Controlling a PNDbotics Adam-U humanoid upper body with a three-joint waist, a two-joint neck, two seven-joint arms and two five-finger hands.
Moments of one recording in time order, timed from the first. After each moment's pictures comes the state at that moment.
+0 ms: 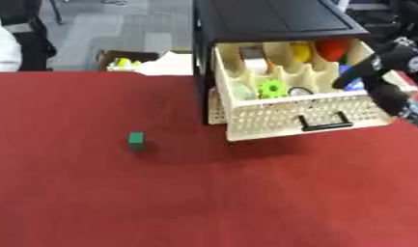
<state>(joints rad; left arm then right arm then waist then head) -0.31 0.16 0.10 -1.98 0.10 -0.21 0.13 -0.28 -1.00 -0.08 -1.98 -0.08 -0.46 0.28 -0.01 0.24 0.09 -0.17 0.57</state>
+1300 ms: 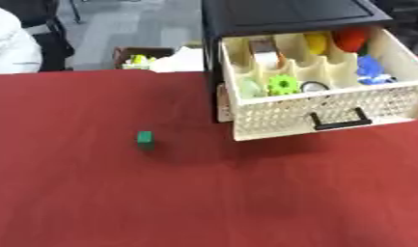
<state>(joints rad) -0.34 0.29 0.10 -1.98 0.07 -0.30 0.18 -0.17 -0.77 -0.20 -1.98 -0.82 -0.77 0.01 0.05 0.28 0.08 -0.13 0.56</state>
